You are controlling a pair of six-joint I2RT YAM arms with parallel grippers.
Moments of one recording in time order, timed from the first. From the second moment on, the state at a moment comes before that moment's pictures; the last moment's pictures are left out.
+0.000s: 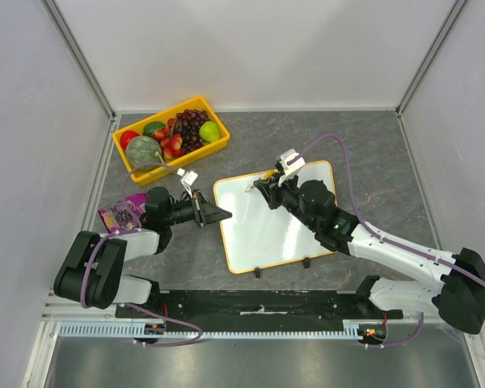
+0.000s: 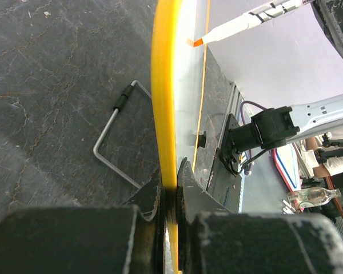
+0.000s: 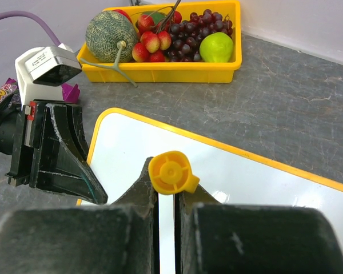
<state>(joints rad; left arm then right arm) -0.25 1.37 0.32 0.85 0.97 -0.69 0.88 1.16 0.76 0.31 0.20 0.14</state>
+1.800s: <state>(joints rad) -0.25 1.37 0.32 0.86 0.97 -0.69 0.88 1.13 0.71 0.29 0.17 0.21</state>
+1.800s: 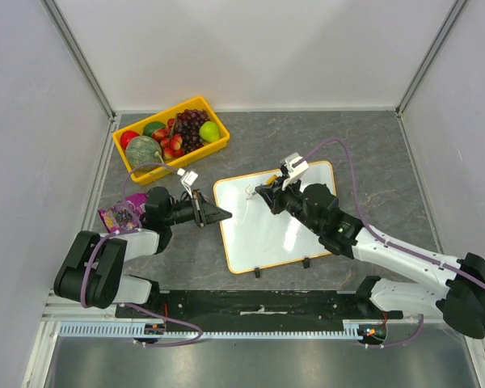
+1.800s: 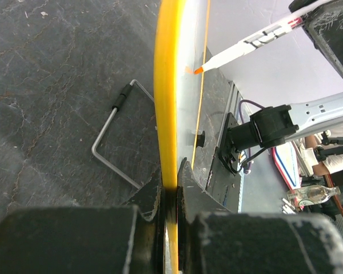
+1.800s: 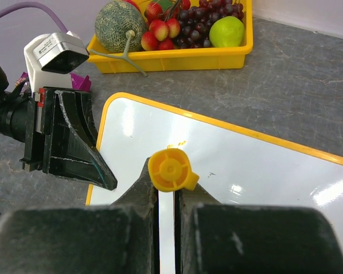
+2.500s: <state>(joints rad) -0.25 1.37 0.32 0.86 0.97 -0.69 0.87 1.09 0.72 0.25 0.22 0.21</state>
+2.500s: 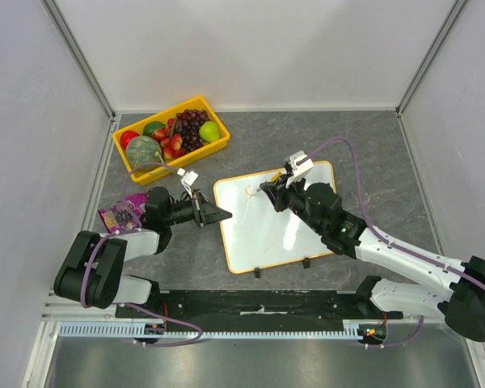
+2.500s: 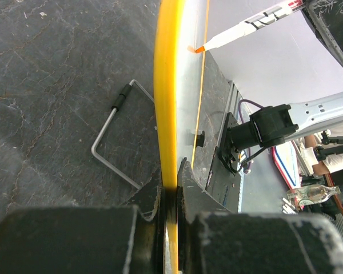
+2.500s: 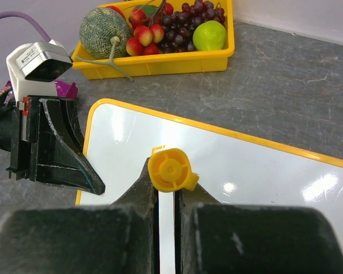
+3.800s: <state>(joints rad) -0.25 1.38 0.32 0.86 0.97 -0.69 0.86 1.10 0.70 0.29 0.23 0.22</state>
